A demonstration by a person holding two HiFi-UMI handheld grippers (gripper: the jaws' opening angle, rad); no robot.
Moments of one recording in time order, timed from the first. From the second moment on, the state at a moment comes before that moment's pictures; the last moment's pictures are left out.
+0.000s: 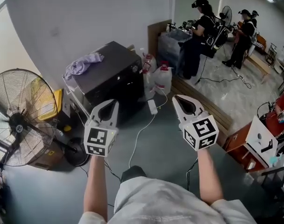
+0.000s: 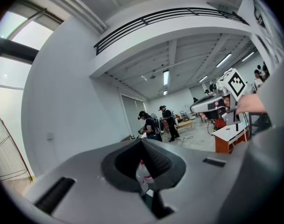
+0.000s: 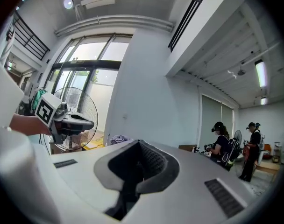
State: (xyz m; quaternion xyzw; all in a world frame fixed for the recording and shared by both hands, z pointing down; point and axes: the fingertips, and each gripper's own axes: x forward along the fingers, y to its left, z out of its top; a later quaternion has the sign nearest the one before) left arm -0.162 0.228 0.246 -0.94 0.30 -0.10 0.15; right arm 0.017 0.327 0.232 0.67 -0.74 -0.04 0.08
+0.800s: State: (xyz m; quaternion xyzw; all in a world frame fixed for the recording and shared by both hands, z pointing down) left arm -0.067 -0.013 0.261 -0.93 0.32 -0.09 0.12; right arm 0.117 0.094 0.247 0.64 -0.76 -0.05 0.13
